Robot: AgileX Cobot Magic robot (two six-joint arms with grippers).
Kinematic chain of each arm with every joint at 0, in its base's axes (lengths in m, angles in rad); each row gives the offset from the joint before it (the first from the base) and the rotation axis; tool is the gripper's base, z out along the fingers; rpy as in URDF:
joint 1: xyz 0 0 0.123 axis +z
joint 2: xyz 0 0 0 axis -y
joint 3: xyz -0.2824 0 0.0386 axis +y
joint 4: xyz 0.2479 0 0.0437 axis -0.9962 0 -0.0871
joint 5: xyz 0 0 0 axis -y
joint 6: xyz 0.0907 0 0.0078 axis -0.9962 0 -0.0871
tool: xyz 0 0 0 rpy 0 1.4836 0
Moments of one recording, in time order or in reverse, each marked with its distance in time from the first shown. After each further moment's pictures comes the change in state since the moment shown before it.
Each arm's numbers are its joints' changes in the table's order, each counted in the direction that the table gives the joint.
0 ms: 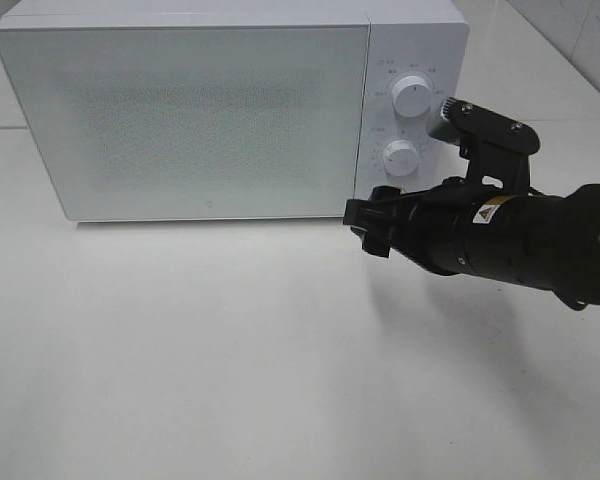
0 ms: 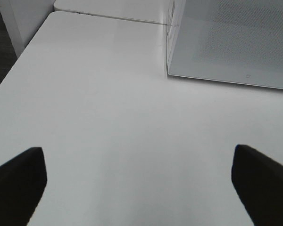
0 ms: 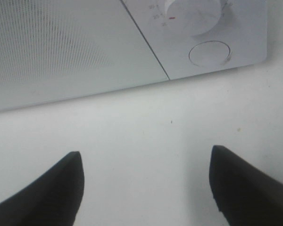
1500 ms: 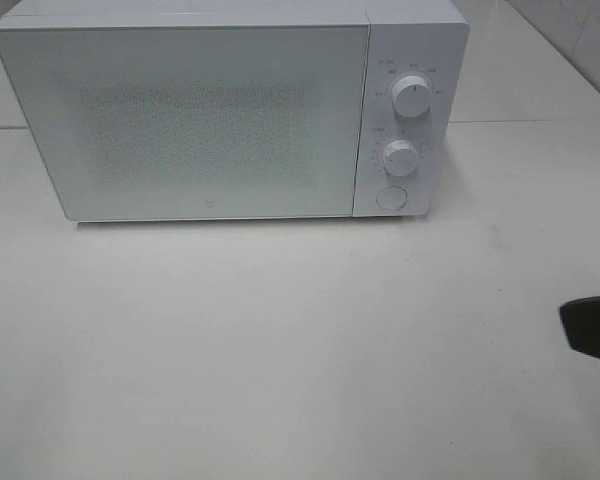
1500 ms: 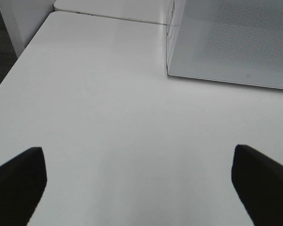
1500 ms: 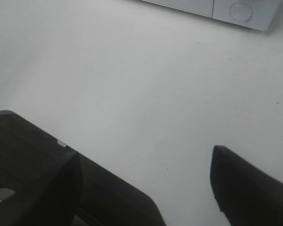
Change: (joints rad) left arm 0.000 0.000 0.000 0.000 0.000 0.000; right arm -0.070 1.028 0.000 0.369 -1.176 0.072
